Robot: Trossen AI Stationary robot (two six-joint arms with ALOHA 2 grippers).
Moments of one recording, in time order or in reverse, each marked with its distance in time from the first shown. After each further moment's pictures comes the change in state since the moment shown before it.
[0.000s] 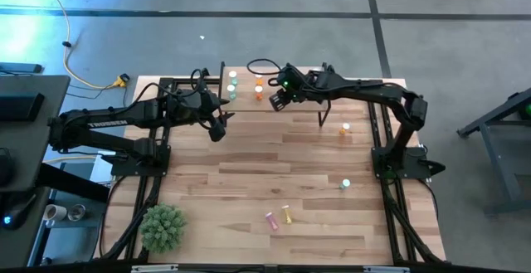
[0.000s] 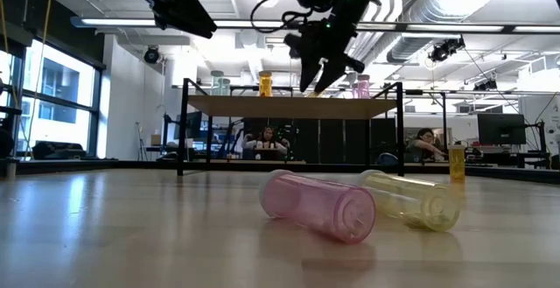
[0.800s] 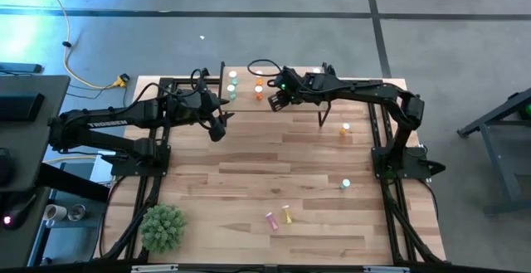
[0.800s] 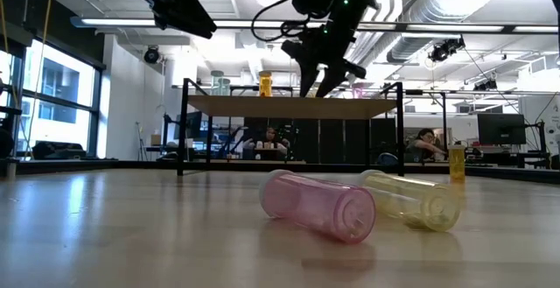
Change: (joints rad) left arm 0.000 0.000 0.000 -0.001 -0.003 0.000; right arm 0.001 0.026 -0.002 -0.006 0.012 0.108
